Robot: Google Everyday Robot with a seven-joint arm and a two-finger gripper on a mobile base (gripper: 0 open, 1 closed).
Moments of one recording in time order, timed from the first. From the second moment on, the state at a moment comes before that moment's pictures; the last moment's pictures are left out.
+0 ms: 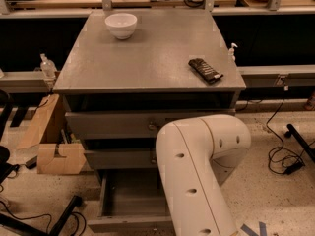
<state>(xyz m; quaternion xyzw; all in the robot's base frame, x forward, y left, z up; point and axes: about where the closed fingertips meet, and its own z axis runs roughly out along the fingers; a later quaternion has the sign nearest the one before) 0.397 -0.135 0.193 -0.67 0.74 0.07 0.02</state>
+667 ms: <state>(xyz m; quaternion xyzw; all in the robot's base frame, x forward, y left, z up) 0.397 -0.135 0.193 -0.67 0.74 0.07 0.02</state>
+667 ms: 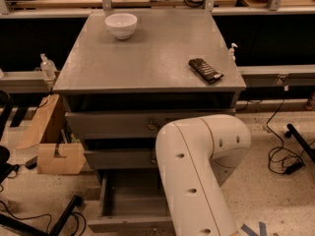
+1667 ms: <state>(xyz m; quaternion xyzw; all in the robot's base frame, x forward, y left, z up) 0.397 -0.135 0.193 -0.67 0.74 0.07 0.02</state>
